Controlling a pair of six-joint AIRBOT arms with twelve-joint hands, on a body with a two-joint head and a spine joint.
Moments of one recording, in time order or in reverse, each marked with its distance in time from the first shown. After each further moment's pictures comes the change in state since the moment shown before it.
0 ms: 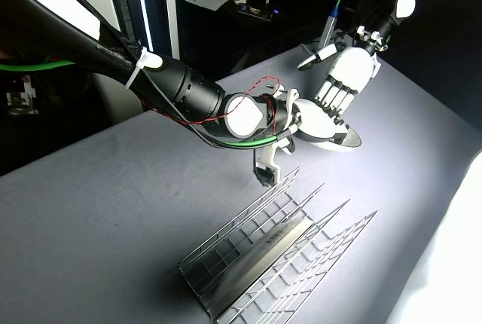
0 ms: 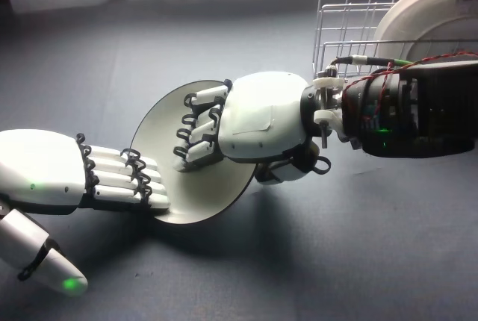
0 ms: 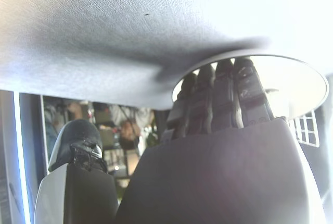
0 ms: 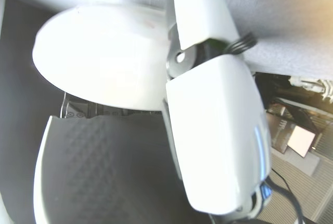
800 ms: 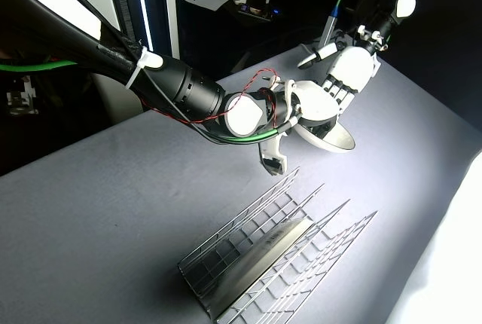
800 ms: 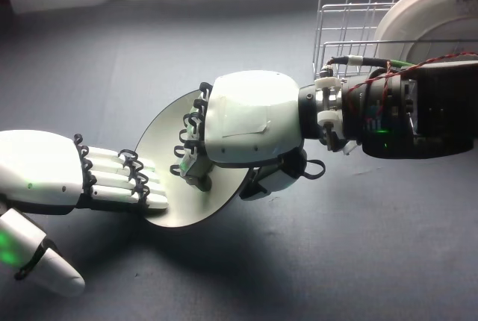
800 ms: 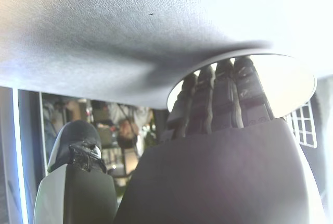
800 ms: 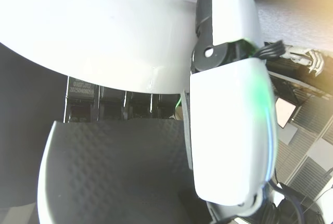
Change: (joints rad) left arm -0.007 0.000 0.010 0.006 -0.010 -0.027; right arm 0.002 0.002 -0.002 0.005 0.098 -0.008
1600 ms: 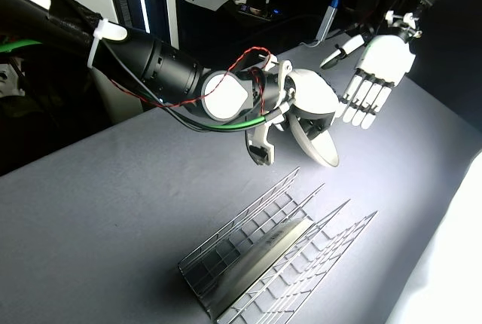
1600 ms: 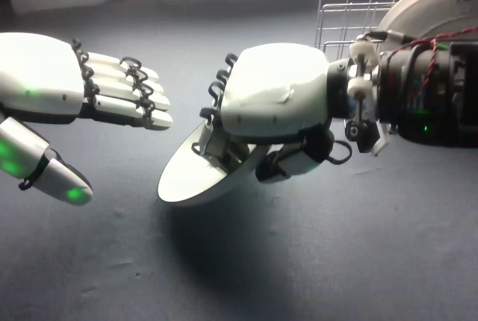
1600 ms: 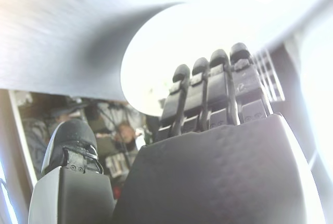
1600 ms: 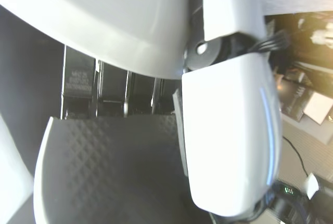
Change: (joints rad) left arm -0.346 0.047 0.029 0.144 0.011 -0.041; right arm 0.071 0.177 -0.225 0.167 -0.069 0.005
